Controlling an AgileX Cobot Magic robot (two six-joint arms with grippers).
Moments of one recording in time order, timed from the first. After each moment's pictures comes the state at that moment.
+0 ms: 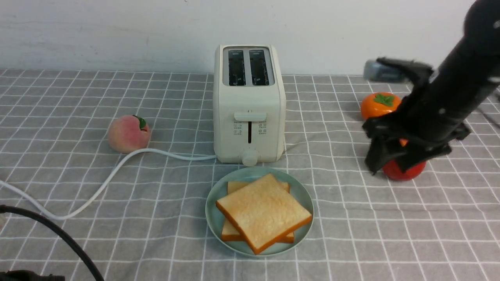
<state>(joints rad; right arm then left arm) 0.23 1.60 -1.52 0.23 1.21 -0.03 -0.47 0.64 -0.45 0.16 0.69 -0.72</state>
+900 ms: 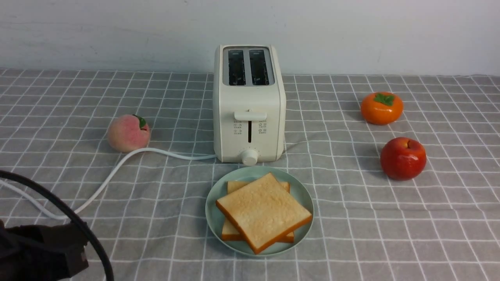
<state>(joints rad) 0.23 -0.01 -0.26 -0.38 0.18 0.51 -0.47 0.64 -0.45 0.18 0.41 -0.72</state>
